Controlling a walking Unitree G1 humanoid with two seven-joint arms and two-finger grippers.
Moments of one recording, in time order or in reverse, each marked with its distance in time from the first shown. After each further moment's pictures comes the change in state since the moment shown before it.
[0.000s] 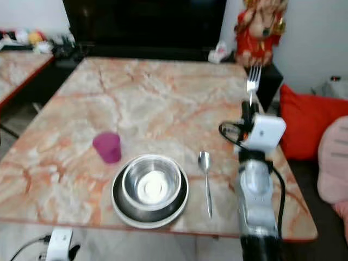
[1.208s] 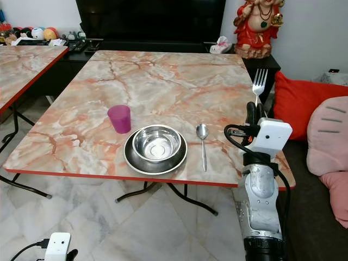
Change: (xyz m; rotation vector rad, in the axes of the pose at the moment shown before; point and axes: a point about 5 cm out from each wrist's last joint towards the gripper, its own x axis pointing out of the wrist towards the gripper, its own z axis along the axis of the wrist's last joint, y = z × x) left arm -0.003 0.003 -0.008 0.014 0.027 0.006; right arm -0.001 -0.002 0.004 0.004 -0.037 0.025
